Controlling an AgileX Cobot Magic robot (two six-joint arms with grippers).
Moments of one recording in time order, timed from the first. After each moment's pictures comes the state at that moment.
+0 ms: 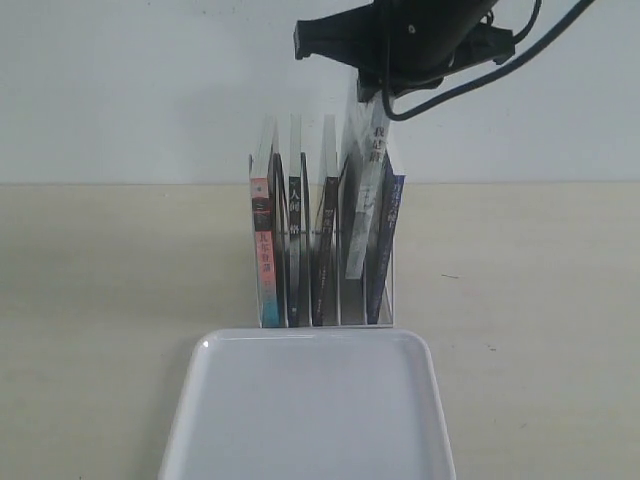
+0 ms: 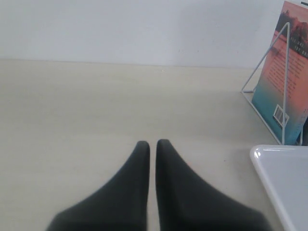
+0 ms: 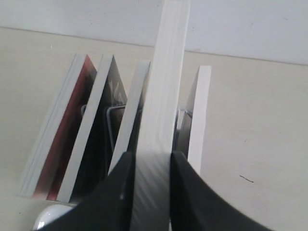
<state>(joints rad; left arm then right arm) -0.02 0.00 0.00 0.00 0.30 -0.06 0.63 1.72 -1.67 -0.28 0.81 0.54</state>
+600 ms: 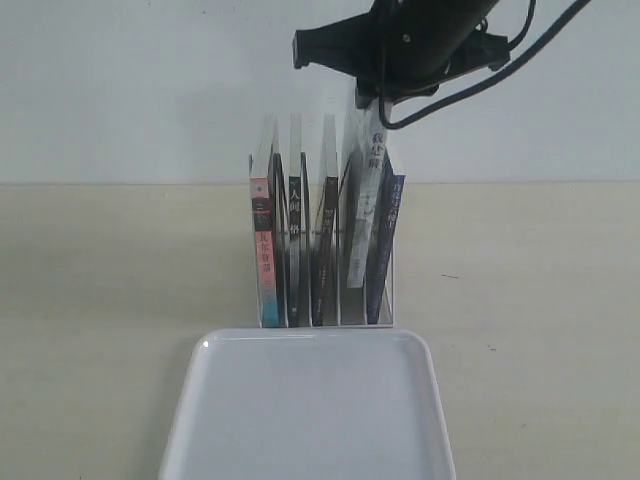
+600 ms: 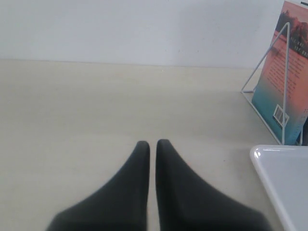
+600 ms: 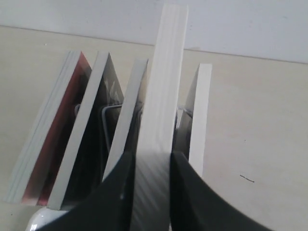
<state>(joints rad) -0.02 0.00 0.00 0.00 0.30 -0.06 0.63 1.76 -1.67 -0.30 0.81 0.55</state>
